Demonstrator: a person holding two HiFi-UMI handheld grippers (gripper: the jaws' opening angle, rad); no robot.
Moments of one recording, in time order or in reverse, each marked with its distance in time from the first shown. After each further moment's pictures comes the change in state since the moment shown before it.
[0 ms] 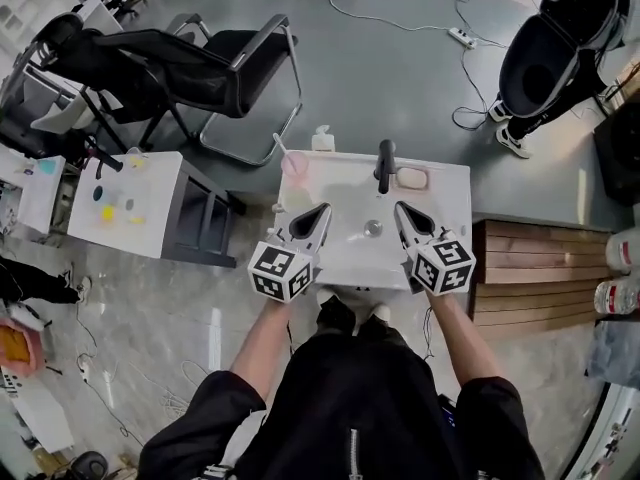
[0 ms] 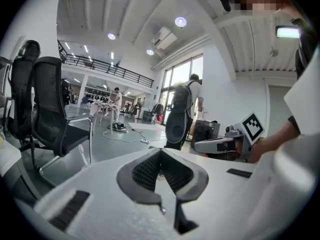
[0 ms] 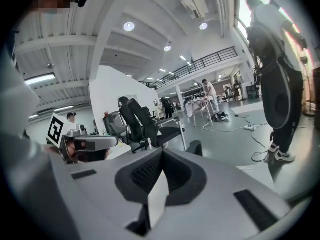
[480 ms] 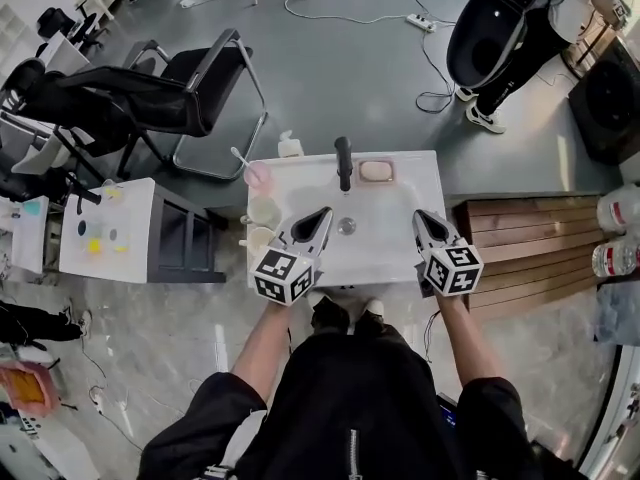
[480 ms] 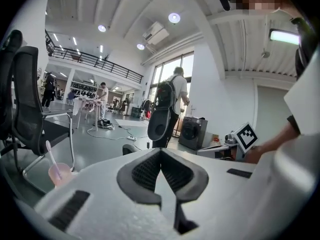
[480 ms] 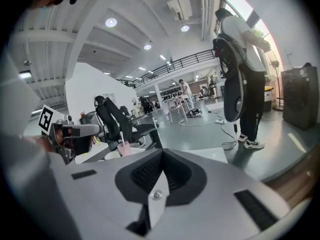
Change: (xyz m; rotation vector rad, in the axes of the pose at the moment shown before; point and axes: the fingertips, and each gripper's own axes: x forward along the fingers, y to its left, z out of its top) left arm 0.057 -0.075 -0.007 0.024 0.040 -0.141; right arm -0.094 -0.108 -0.047 0.098 0.023 -0.250
